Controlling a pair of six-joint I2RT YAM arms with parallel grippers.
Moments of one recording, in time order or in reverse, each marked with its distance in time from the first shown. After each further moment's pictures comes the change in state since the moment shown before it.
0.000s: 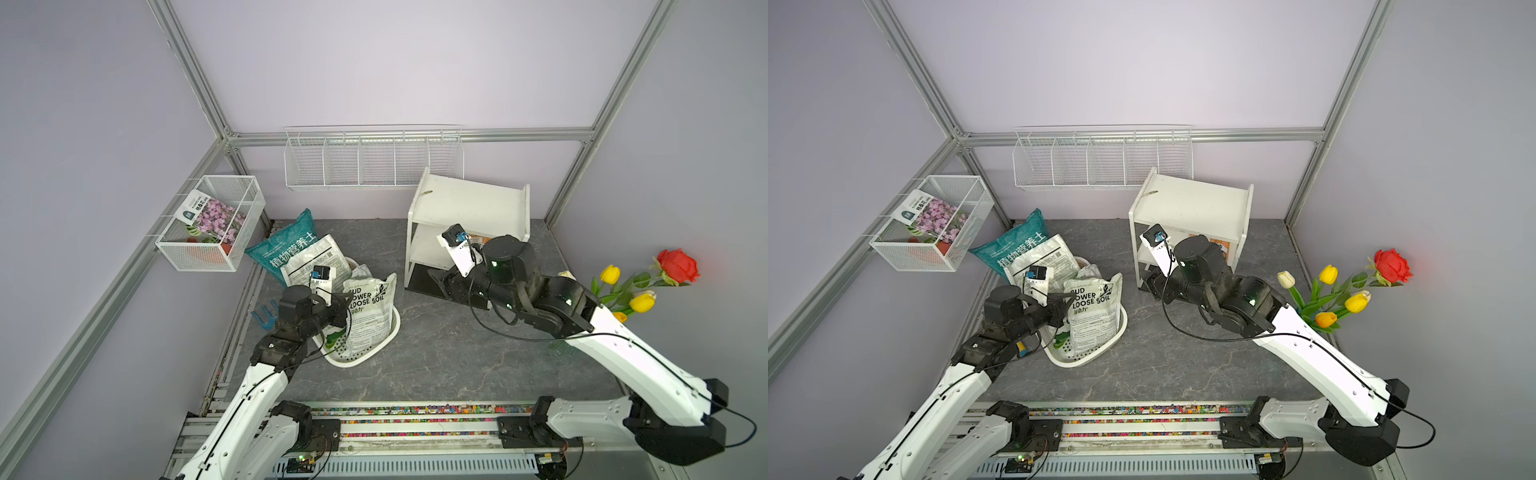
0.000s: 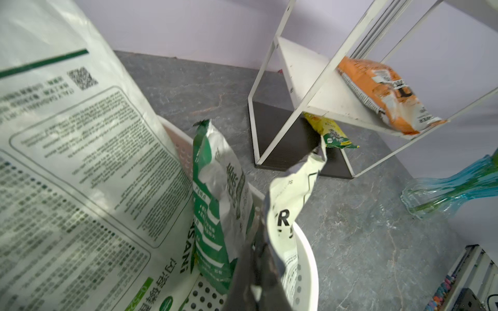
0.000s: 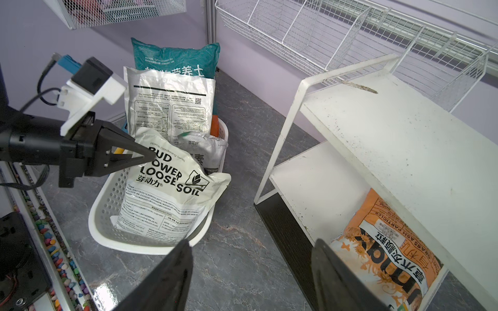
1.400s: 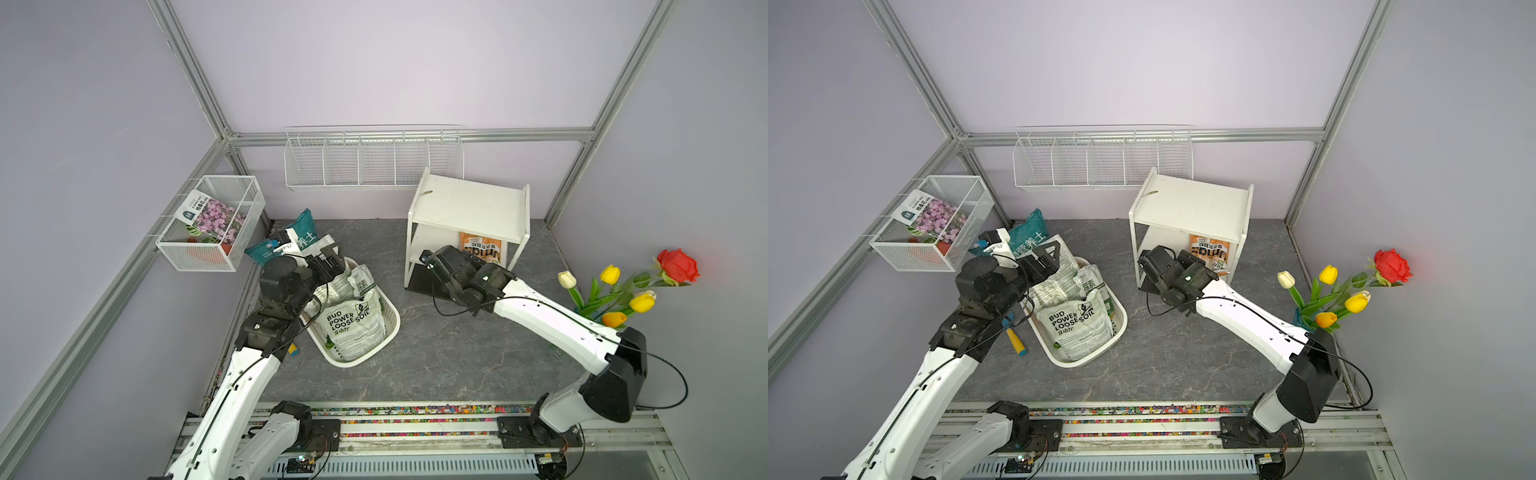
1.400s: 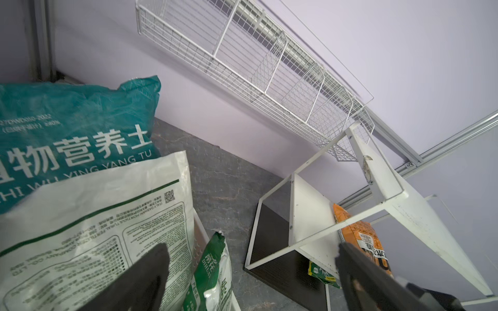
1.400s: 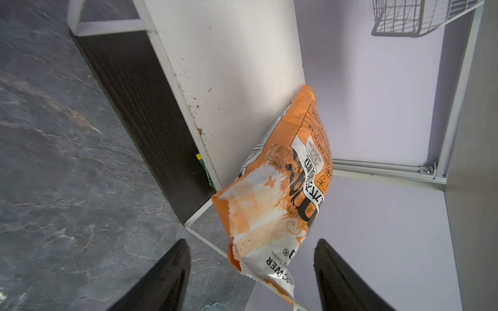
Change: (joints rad) left arm 0.007 0.107 0.335 0.002 -0.285 -0.376; right arm -0.097 0.332 -0.071 -0.143 0.586 -0.378
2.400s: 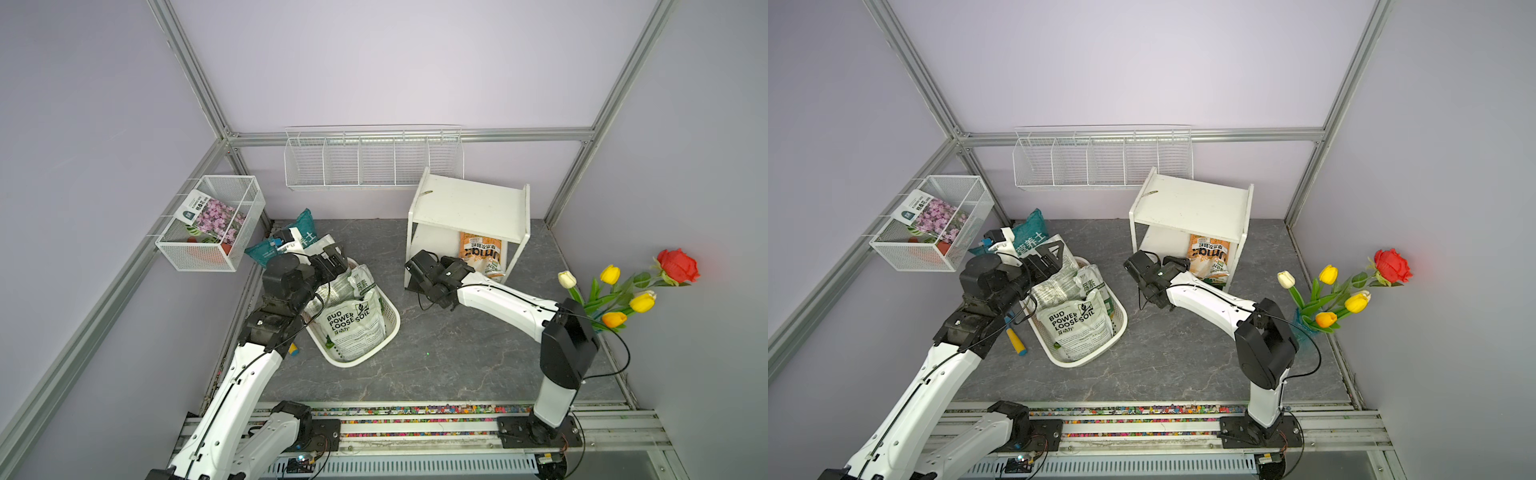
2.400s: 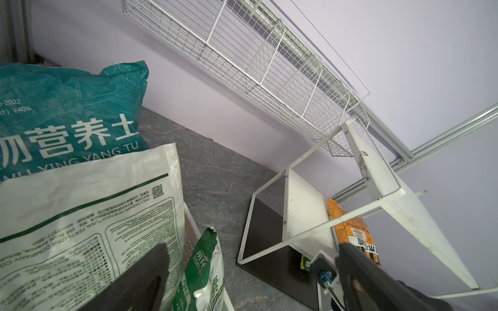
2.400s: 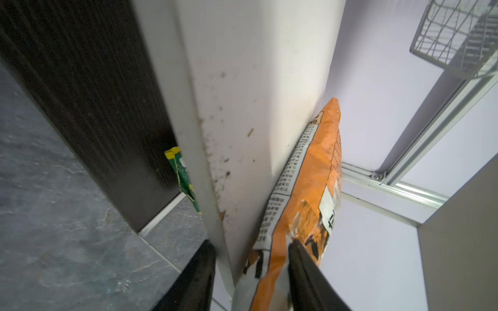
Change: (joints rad) left arm 0.000 0.019 0.000 0.016 0.026 -0.024; right arm -0.013 0.251 0.032 0.082 0.201 -0.147
